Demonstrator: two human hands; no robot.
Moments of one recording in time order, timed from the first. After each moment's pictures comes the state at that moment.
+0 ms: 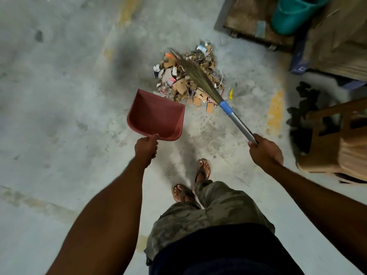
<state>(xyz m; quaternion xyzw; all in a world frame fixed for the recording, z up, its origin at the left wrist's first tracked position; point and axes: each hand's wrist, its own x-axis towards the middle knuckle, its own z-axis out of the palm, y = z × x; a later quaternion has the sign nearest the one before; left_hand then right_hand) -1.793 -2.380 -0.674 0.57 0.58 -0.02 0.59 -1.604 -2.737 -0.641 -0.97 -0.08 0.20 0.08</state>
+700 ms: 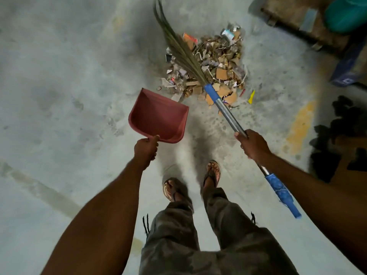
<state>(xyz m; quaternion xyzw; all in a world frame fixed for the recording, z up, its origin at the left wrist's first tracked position) -1.727 -2.350 -0.799 0.50 0.66 -0.04 0.56 -1.469 -2.617 -0.766 -0.89 -0.07 0.38 0.22</state>
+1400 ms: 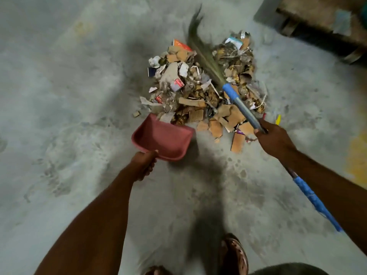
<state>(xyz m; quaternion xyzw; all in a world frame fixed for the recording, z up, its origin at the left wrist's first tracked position) -1.575 -2.219 -1.195 0.52 0.59 -0.14 0.60 -1.286 -2.508 -1.108 -0.94 -0.14 0.22 0.22</state>
